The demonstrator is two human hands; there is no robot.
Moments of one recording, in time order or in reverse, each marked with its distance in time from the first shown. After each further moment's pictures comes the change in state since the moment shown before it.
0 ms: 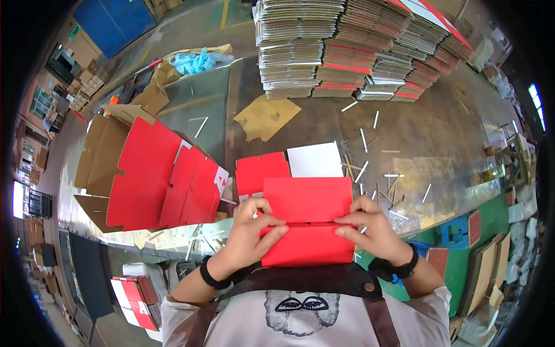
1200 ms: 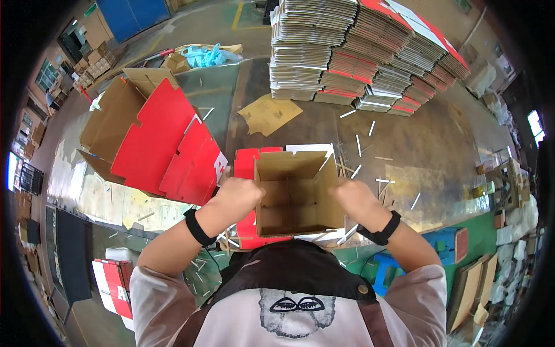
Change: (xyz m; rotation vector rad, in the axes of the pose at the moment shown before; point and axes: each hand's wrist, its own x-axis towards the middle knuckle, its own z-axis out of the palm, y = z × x) left_hand 0.013 -0.034 -0.012 0.624 -0.402 -0.005; right_hand 0.044 0.024 0.010 -0.807 -0.376 -0.089
